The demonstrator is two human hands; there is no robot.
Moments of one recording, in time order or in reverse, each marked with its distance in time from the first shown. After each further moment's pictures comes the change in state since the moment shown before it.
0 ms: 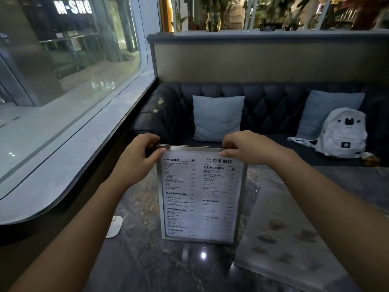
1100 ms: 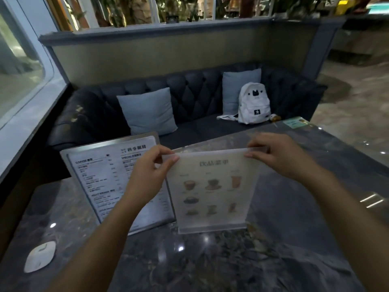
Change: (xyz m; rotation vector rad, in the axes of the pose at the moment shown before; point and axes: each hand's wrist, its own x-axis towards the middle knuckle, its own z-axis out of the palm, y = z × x) left_hand -0.067 0.155 0.112 -0.413 -0.239 0.197; right_hand -0.246 0.101 -0.002 0.144 0.453 0.238
